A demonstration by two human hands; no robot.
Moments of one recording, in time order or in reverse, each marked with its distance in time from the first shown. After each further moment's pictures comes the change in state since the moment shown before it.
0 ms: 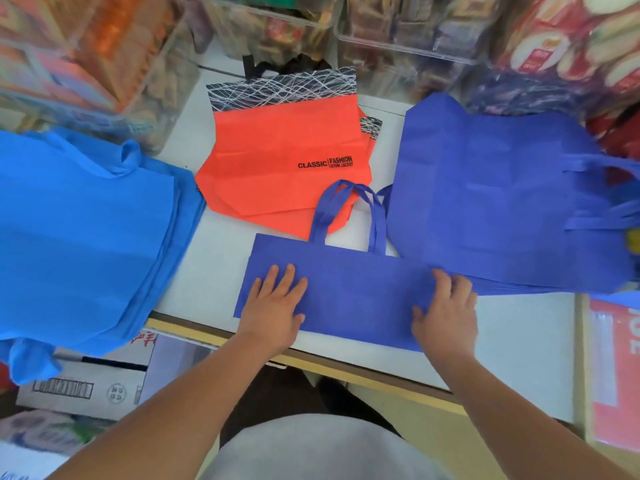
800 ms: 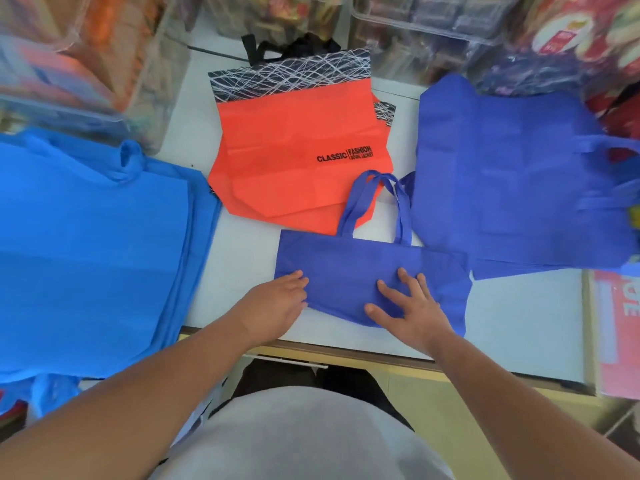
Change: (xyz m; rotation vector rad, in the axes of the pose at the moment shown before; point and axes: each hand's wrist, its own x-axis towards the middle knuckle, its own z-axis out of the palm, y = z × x) left_hand 0.017 -0.103 -0.012 -0.075 0.161 0.589; right_hand -0.023 -0.097 0.007 0.047 -0.656 0.038
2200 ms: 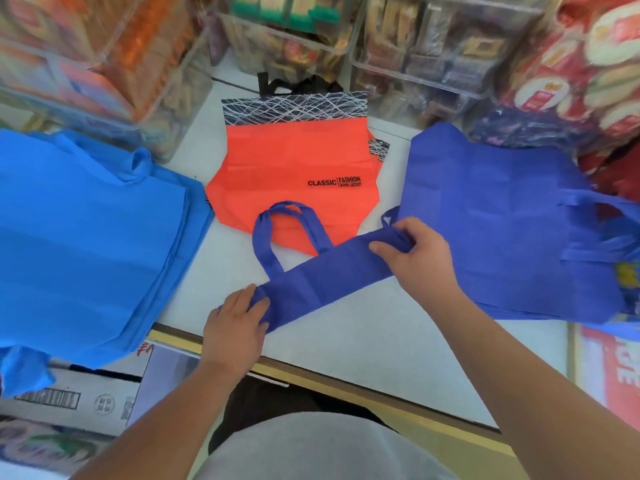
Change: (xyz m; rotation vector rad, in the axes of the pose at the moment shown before) left_hand -0.014 0.055 0.030 0.080 0.157 -0.699; right_hand 0.000 -0.041 -0.133 0.462 0.500 -0.318
